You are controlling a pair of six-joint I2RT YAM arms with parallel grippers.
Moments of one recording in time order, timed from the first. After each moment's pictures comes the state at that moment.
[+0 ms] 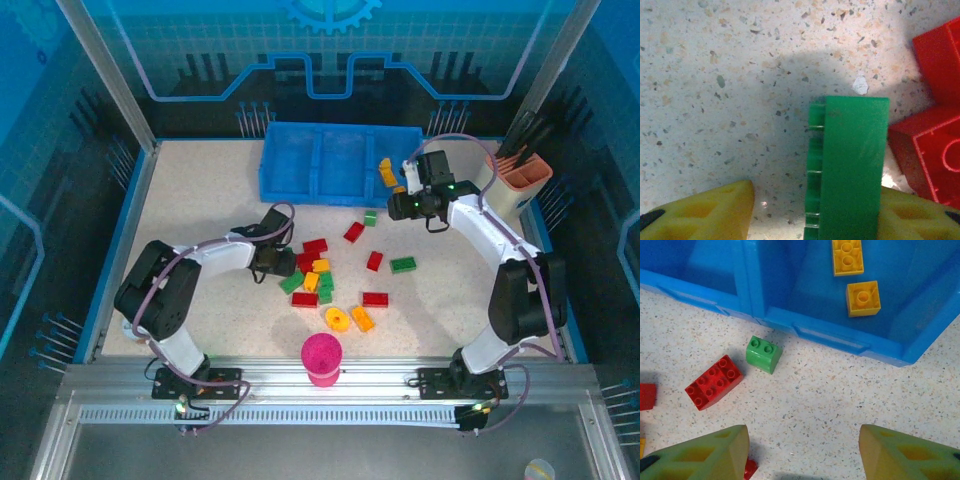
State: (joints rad) left arm -0.47 1.70 0.92 -0.45 -0.06 -0.35; right arm 0.22 1.61 1.26 -0.62 -0.07 0.04
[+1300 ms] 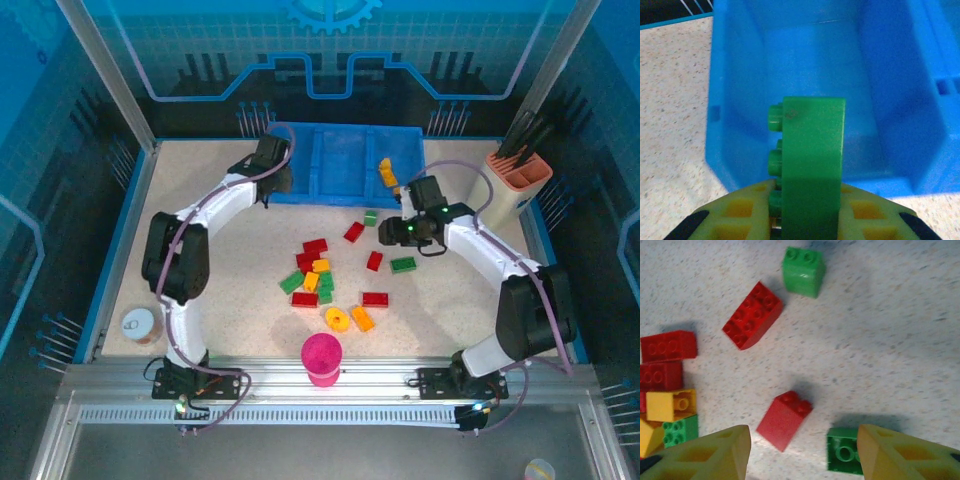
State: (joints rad) left arm -0.31 1.98 1.59 -0.44 -0.22 -0.14; right arm 0.30 1.51 1.06 -0.63 -0.18 0.28
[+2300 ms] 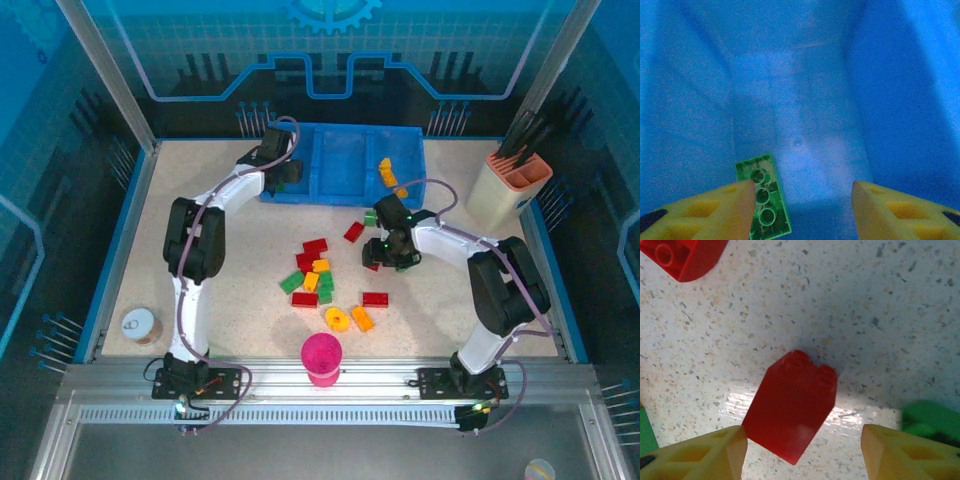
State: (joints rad) left arm -0.28 2.17 1.79 -0.39 -0.11 -0.11; right arm 0.45 1.70 1.06 -0.66 -0.08 0.46
